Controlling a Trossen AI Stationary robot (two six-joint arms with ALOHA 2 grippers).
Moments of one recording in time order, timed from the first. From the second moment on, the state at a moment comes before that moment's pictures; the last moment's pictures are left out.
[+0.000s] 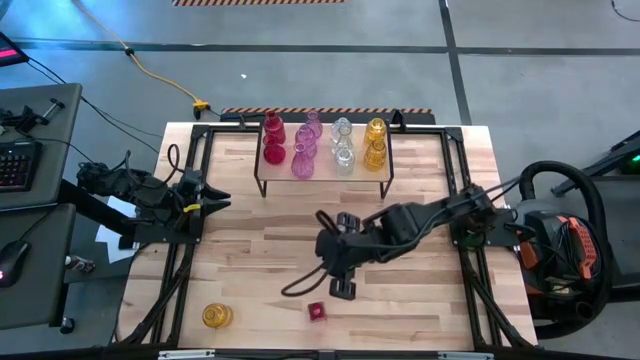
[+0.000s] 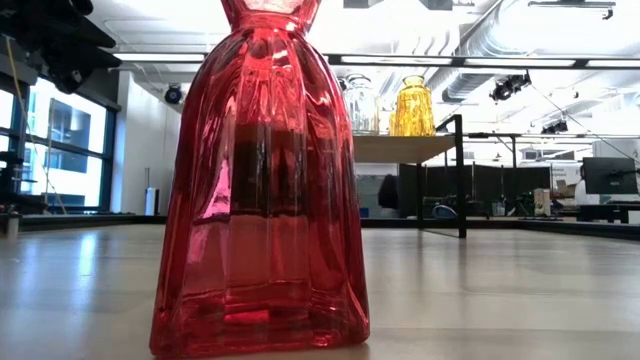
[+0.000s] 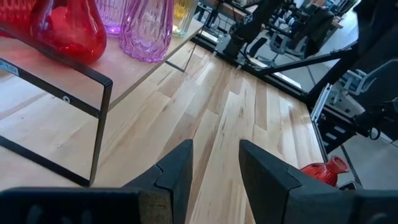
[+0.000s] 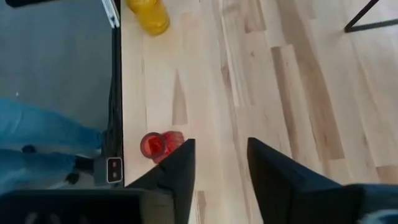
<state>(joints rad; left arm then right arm) -0.38 0.13 0.50 -0.73 -0.49 -0.60 0.40 2.01 2.32 -1.28 0.16 0.49</state>
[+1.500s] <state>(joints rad) -0.38 0.19 0.50 -0.69 -0.38 -0.70 0.40 2.17 2.32 -1.26 0.13 1.00</state>
